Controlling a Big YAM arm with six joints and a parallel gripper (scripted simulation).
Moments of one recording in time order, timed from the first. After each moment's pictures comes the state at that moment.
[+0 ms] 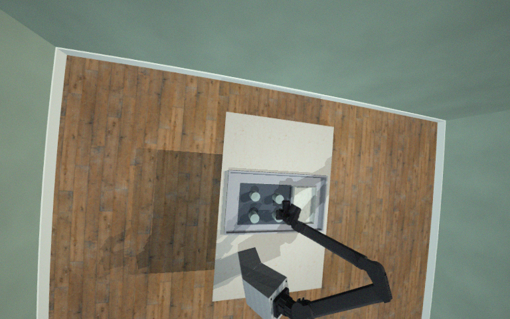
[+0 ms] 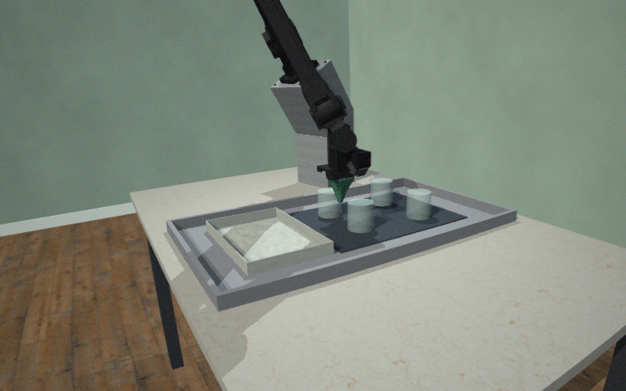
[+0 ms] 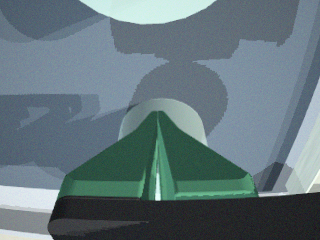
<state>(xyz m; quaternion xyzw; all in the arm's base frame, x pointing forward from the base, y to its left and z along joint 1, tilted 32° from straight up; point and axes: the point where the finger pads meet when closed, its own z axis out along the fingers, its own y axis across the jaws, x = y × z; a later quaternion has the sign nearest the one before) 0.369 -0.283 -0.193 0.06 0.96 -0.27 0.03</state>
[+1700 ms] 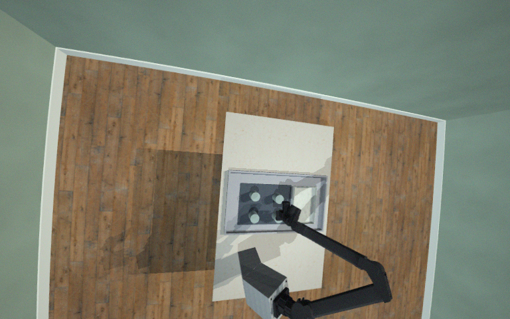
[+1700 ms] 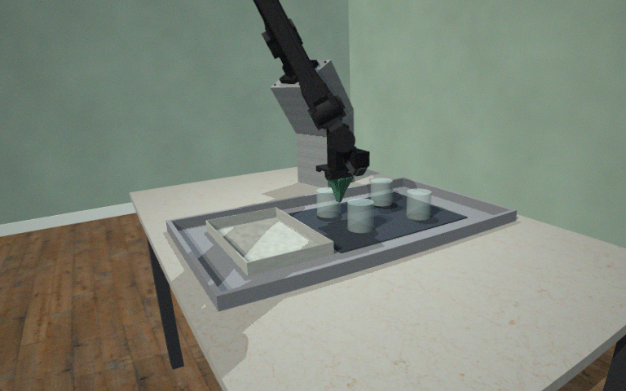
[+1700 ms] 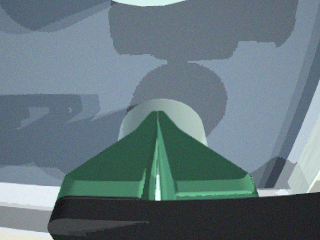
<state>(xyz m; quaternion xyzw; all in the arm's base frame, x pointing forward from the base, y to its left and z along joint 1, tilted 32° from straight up) 0.363 -0.283 -0.194 0.06 0.96 -0.27 0.03</state>
